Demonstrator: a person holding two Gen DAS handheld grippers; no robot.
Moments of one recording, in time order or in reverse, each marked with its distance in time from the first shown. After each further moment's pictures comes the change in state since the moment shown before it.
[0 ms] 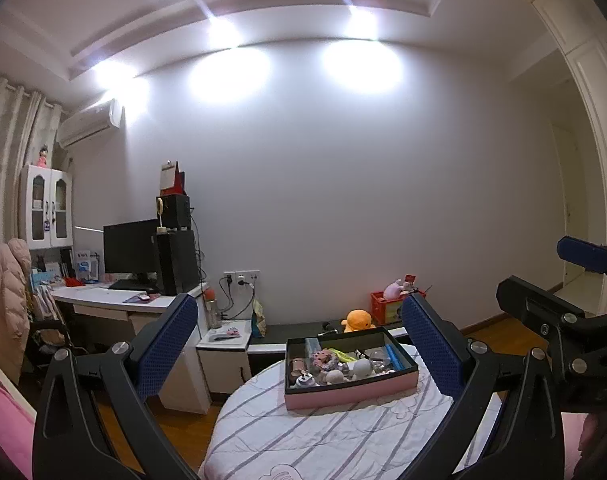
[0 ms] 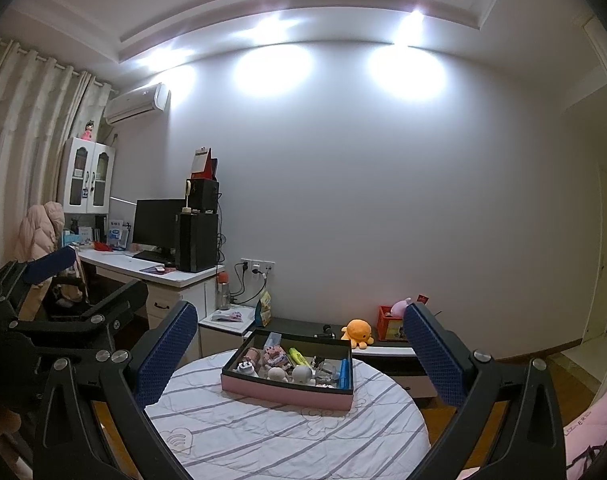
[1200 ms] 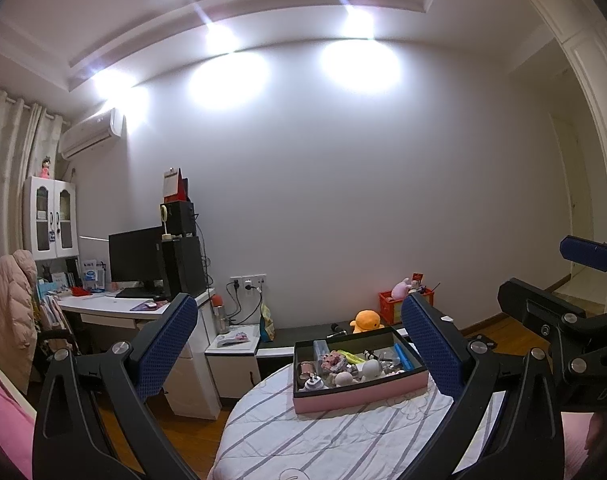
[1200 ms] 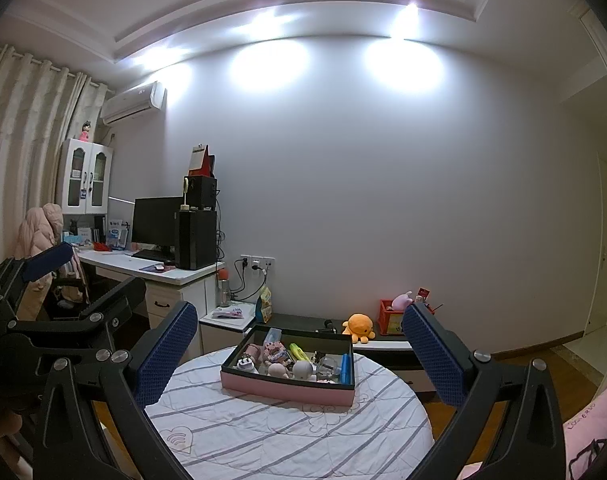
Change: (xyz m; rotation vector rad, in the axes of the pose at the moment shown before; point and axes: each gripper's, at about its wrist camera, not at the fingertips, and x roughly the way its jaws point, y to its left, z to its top) left arm 0.002 -0.004 0.000 0.041 -0.009 0.025; right arm 0.003 0.004 -0.006 0.015 0.015 -0.003
